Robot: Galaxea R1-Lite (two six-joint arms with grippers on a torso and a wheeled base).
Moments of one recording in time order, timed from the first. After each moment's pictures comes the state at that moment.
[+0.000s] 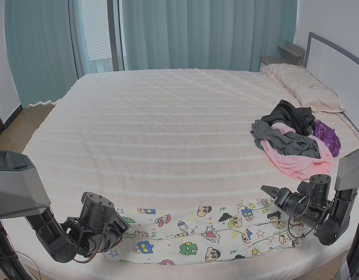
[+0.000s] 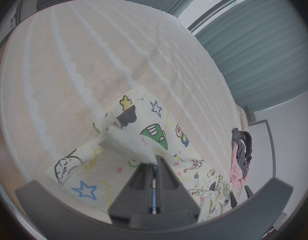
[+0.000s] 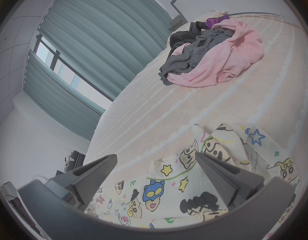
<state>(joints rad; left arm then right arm) -0.52 1.99 -0.32 -0.84 0.18 -1.26 0.25 2.15 -0.17 -1.55 0.04 0.78</state>
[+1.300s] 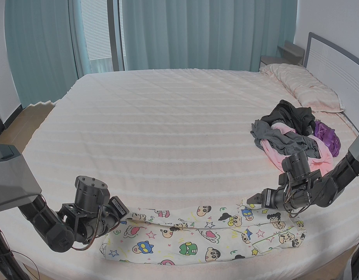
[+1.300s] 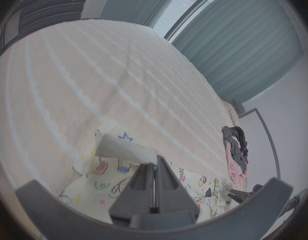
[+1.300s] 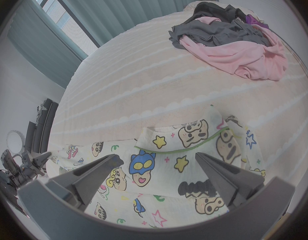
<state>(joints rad) -0.47 1.94 -0.39 -0.85 0.19 -1.05 0.33 1.97 -0.68 -0.38 0.03 0.49</state>
